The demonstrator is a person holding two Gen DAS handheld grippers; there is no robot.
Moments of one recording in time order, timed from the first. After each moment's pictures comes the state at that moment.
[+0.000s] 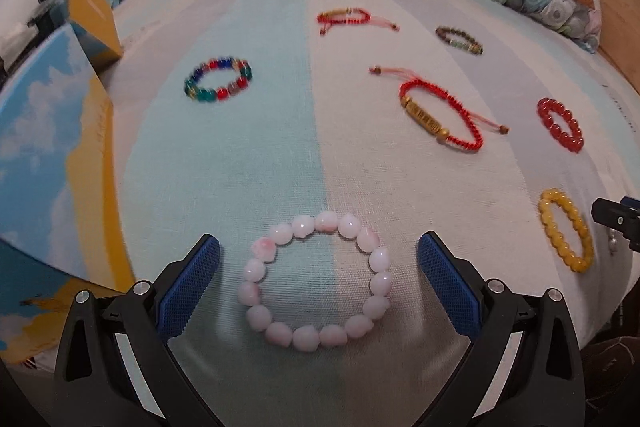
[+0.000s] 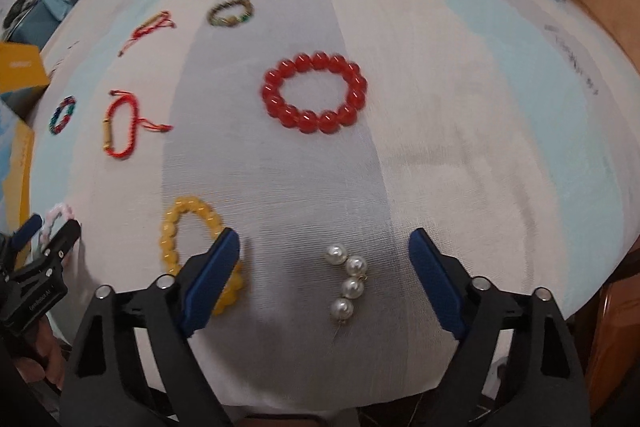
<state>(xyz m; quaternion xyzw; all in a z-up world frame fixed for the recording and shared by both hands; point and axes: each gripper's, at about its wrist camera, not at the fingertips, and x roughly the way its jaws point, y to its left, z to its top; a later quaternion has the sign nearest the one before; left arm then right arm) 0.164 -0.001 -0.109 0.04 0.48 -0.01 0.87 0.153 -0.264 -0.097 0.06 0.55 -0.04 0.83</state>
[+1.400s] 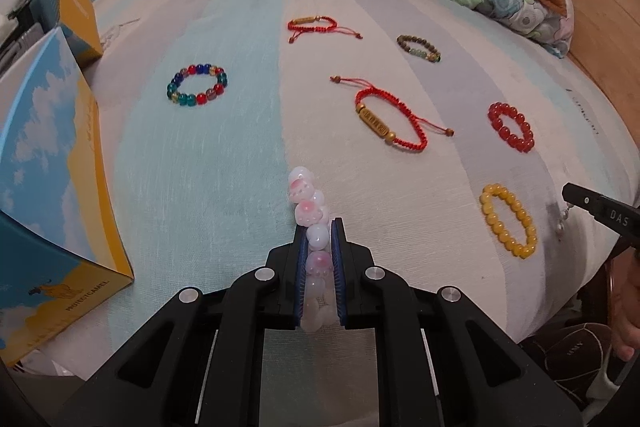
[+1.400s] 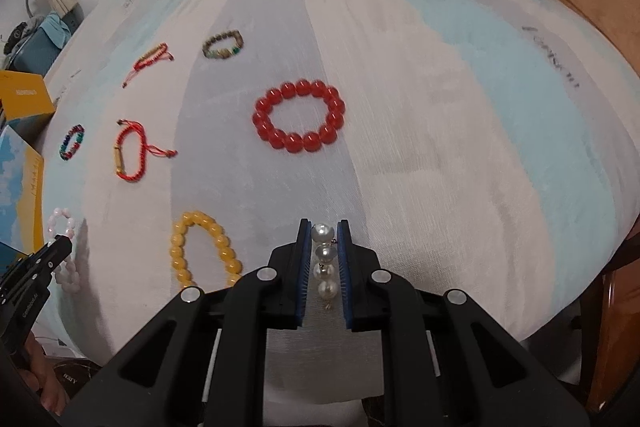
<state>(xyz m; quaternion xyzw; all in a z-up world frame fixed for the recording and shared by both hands) 0.143 -0.005 -0.076 0.01 0.48 -0.07 0.87 0.135 -0.272 -0.072 0.08 0.51 -0.05 0.86</state>
